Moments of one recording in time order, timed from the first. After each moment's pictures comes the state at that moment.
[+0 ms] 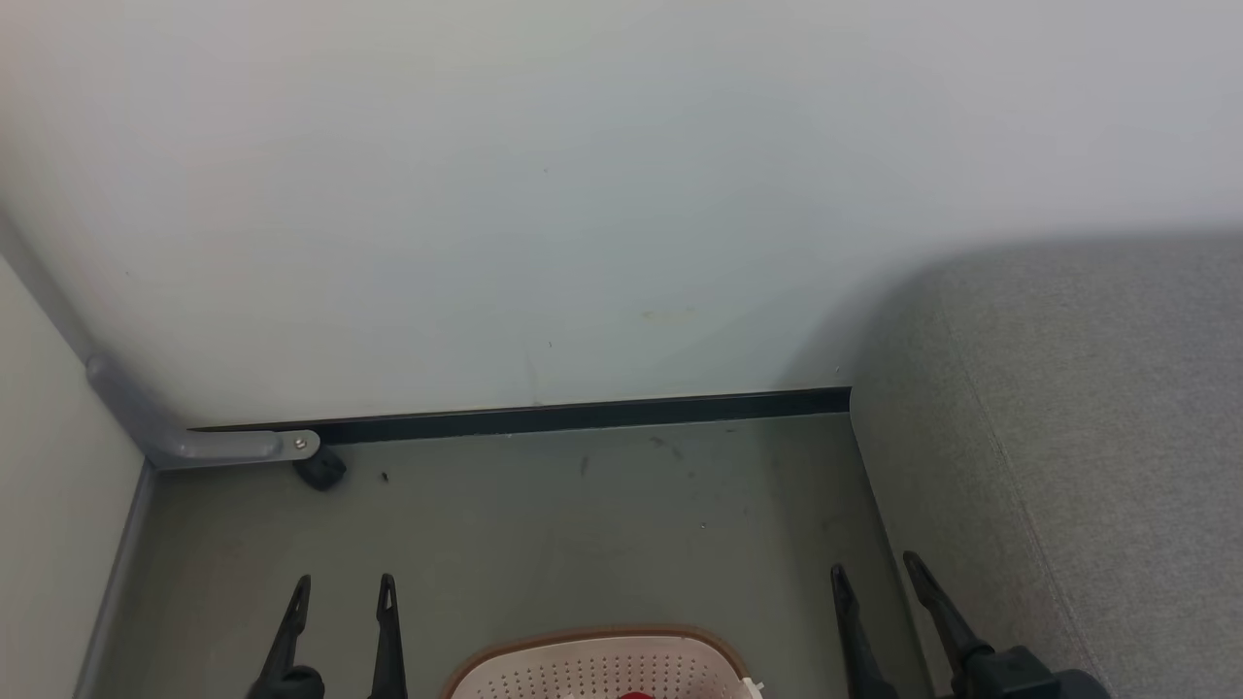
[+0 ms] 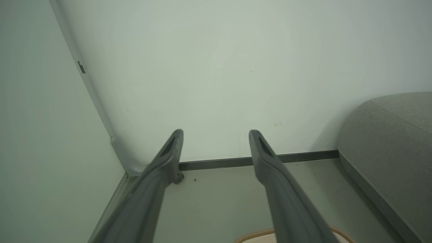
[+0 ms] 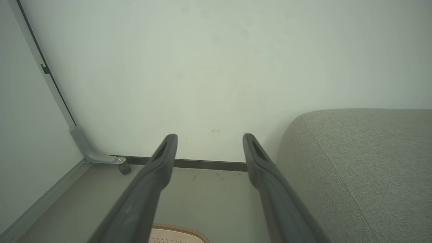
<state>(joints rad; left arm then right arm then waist) -0.01 0.07 -0.13 0.22 -0.14 0.12 -0.25 -0.07 -0.09 0.36 0.19 0.19 -0.12 -0.25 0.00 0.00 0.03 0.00</state>
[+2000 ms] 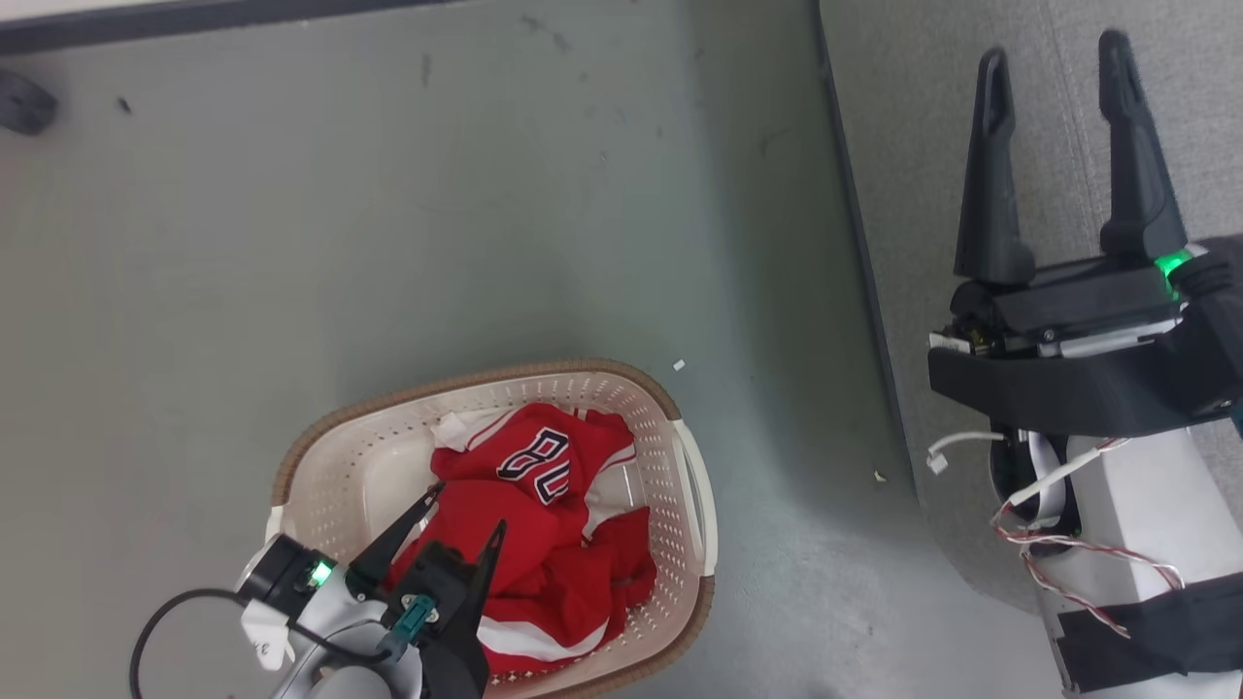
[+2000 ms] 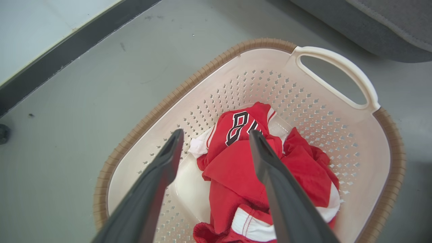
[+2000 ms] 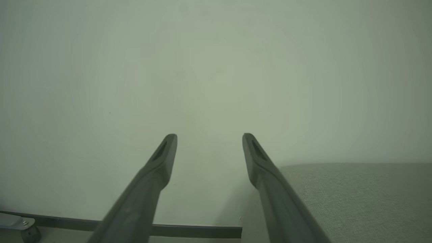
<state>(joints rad) -0.43 0.14 -0.41 0.67 0.09 -0.06 -0.21 -0.63 -0.11 0.22 -0.03 0.13 -0.10 -0.26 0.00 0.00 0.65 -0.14</state>
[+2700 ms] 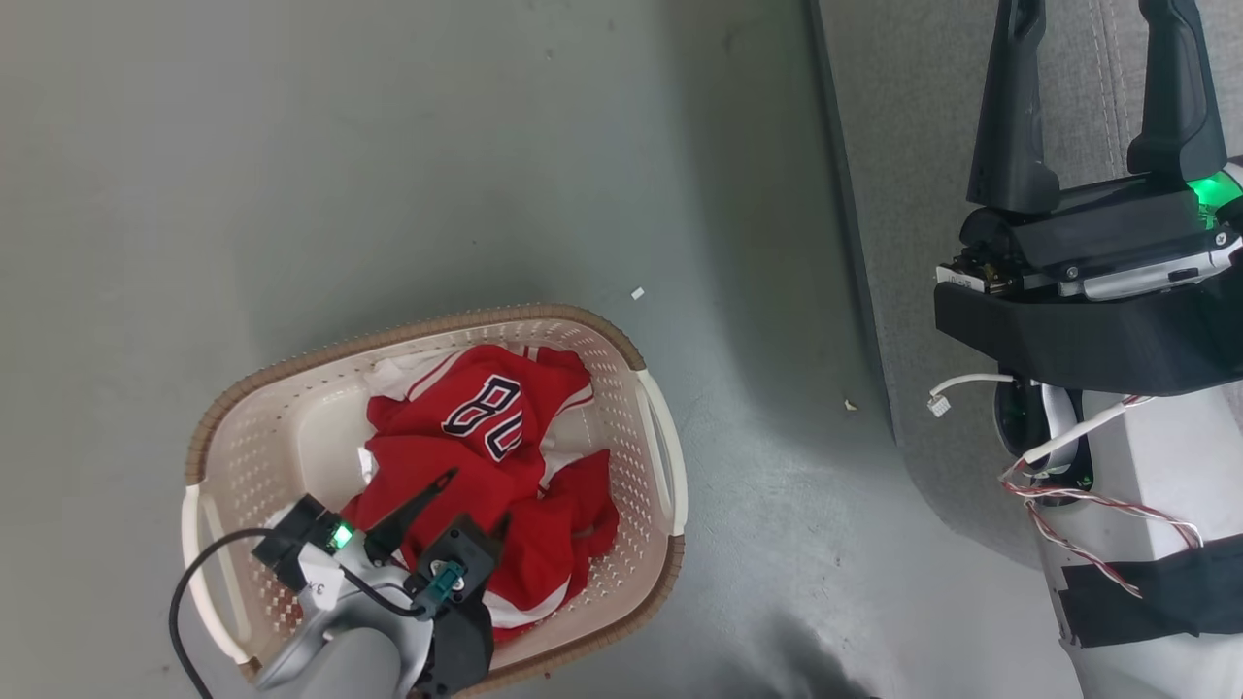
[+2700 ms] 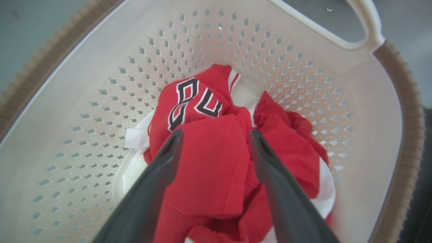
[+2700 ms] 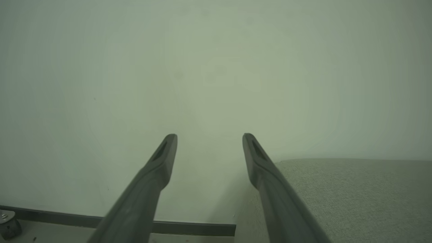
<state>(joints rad) -0.56 0.12 -0.49 0.83 0.15 -0.09 -0.19 -0.73 -0.09 0.22 -0.06 0.12 -0.10 -0.26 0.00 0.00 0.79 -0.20</state>
